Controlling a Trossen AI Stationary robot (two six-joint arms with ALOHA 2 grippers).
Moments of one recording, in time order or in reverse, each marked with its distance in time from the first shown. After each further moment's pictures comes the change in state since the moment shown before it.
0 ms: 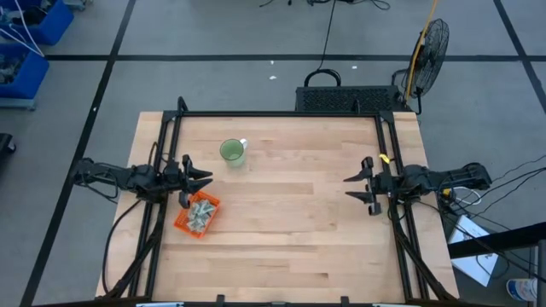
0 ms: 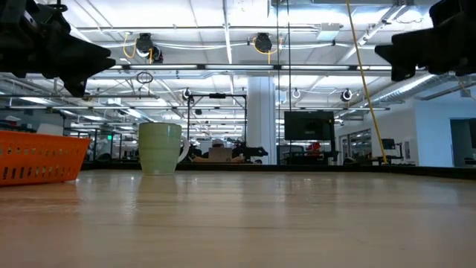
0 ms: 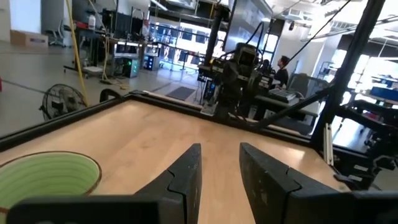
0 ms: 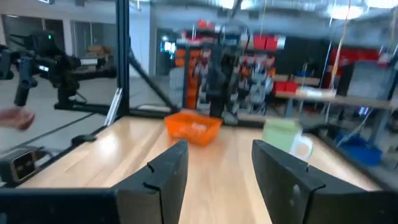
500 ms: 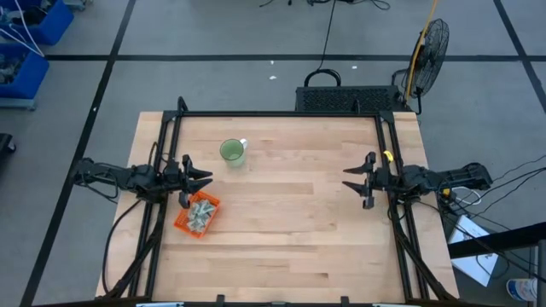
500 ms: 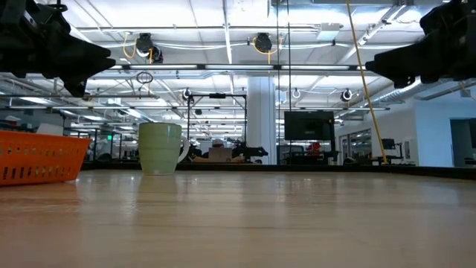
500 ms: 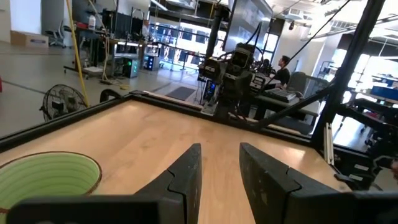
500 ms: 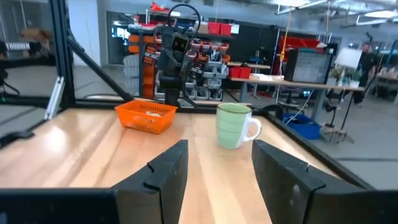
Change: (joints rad) left arm 0.000 0.000 0.000 0.002 -0.001 0.004; right arm -0.006 0.017 -0.001 -0.038 0.204 -0.010
